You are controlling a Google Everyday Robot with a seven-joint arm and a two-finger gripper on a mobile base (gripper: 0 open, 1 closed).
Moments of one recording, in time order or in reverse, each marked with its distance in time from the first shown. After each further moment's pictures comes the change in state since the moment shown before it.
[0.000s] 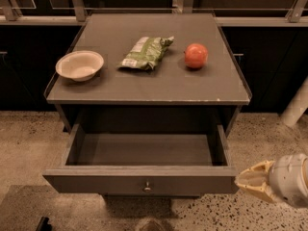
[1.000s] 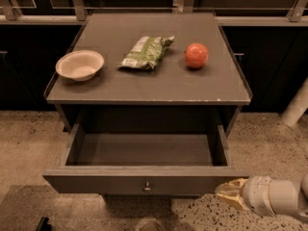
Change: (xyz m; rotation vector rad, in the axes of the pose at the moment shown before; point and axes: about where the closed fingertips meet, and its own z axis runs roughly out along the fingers) arm 0.076 -0.016 0.127 -0.047 -0.159 0.119
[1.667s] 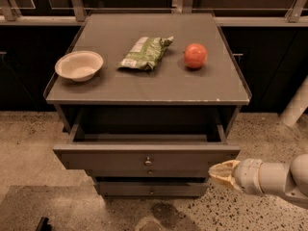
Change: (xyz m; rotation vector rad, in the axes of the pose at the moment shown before) arm -0.039 -0.045 0.022 0.057 -0.080 -0.090
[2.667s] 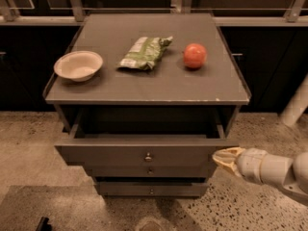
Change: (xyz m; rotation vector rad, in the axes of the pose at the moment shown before) arm -0.017 -0.050 -0.003 0.171 -0.066 -0.050
